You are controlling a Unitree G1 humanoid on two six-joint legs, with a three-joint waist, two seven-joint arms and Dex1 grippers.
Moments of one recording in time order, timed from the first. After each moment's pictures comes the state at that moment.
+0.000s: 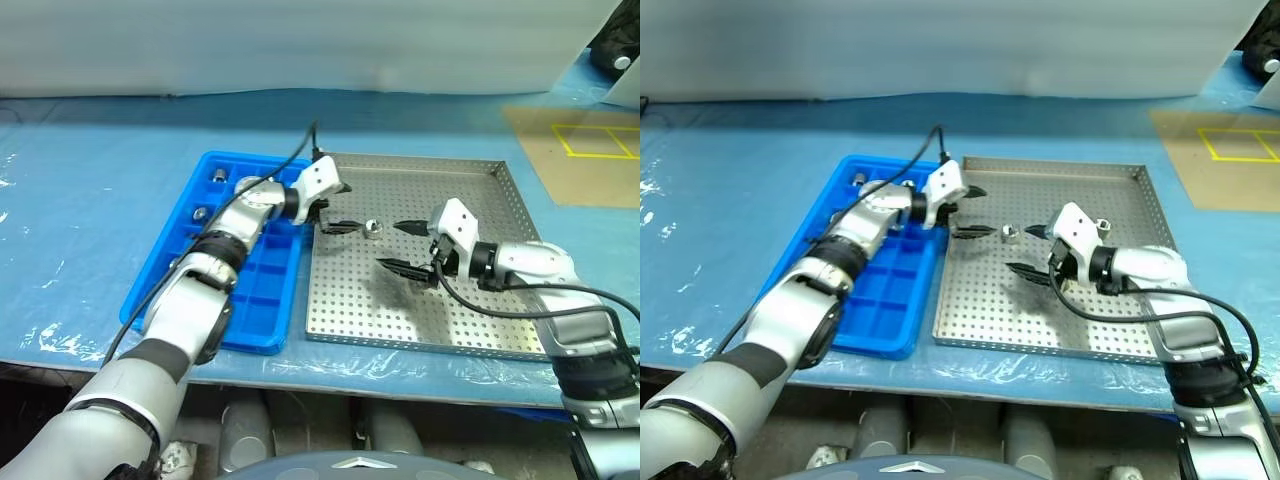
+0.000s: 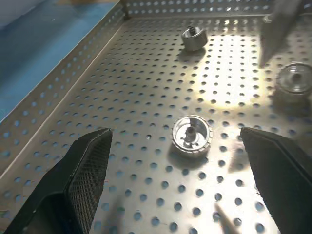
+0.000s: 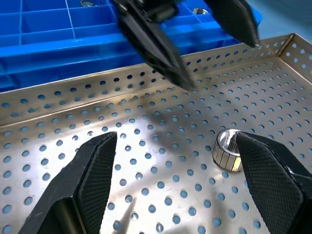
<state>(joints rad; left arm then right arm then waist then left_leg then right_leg) -1.15 0.12 -0.24 1.14 0.02 -0.23 -0.96 -0.26 -0.68 -0.01 -0.30 0.27 0.51 0.94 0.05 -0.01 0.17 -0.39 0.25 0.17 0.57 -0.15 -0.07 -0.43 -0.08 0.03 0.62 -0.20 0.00</state>
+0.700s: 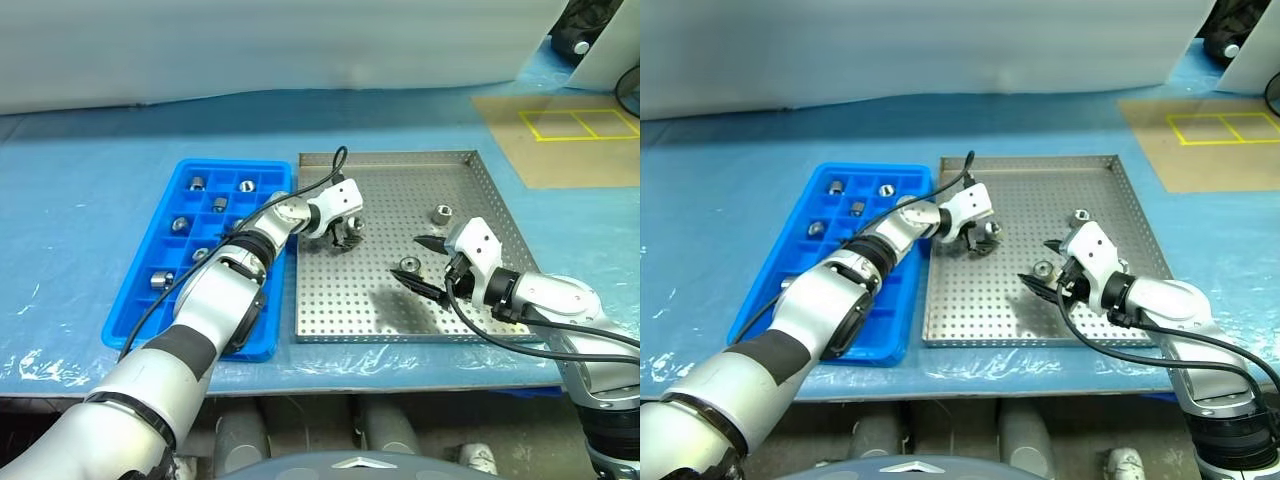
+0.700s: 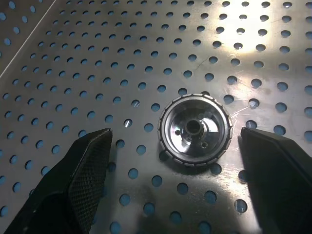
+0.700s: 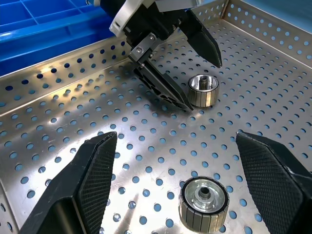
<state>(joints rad) -1.21 0.01 -0.24 1.36 0.22 -0.15 -0.75 -0.08 -0.69 -0.10 -0.49 0.32 0.62 0.78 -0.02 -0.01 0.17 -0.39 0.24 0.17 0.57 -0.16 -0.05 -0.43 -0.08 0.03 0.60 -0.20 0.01</state>
